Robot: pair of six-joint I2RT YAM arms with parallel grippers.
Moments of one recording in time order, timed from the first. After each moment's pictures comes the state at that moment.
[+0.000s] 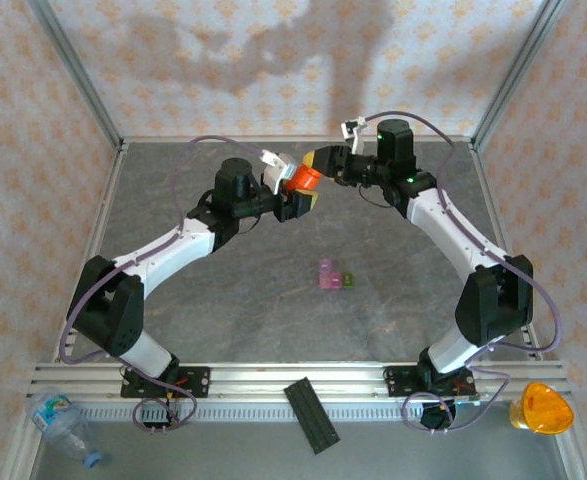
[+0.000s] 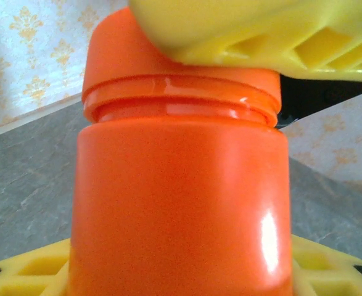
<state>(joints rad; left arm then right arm) -0.46 1.56 1.10 0.22 0.55 -0.14 0.34 1.58 1.37 -0.12 -0.82 0.71</state>
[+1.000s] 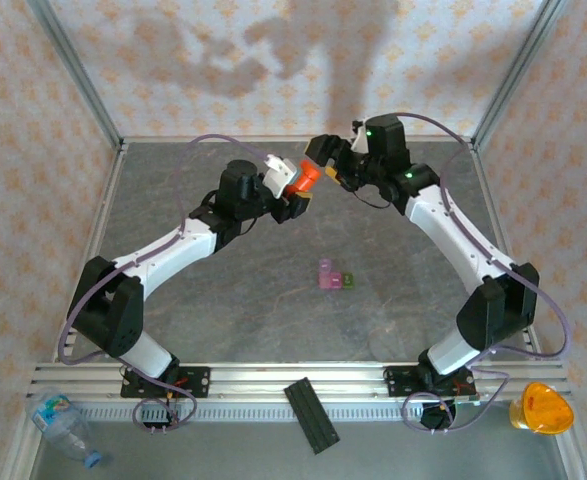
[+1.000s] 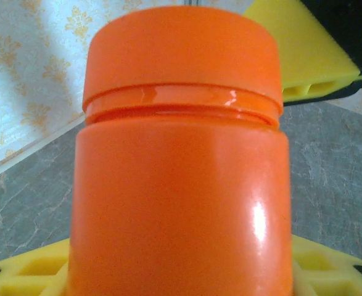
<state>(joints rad) -0.49 1.56 1.12 0.10 0.35 0.12 0.43 1.57 1.51 -0.43 -0.43 0.90</state>
